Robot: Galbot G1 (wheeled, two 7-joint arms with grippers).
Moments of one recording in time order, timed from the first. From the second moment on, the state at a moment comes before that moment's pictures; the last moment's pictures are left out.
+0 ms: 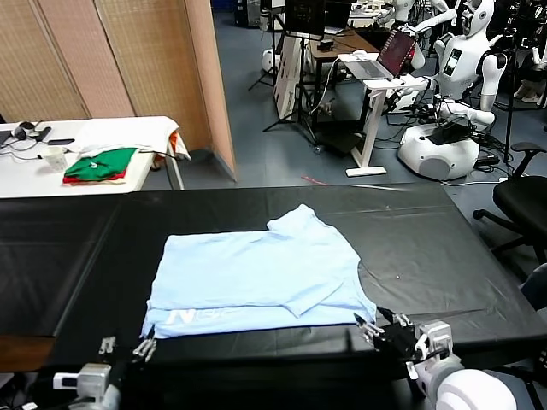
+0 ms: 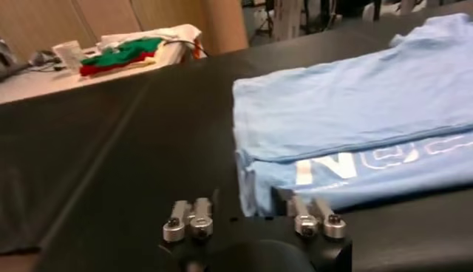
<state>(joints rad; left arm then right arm) 1.71 -1.12 -0.71 -2.24 -0.47 0.48 -0.22 -1.36 1.04 0.54 2.26 0.61 -0.74 0.14</state>
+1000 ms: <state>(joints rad) 0.95 -0.93 -0.39 -1.65 -0.81 0.65 -0.20 -0.52 1.16 0.04 1.39 0.58 -0.74 0.04</state>
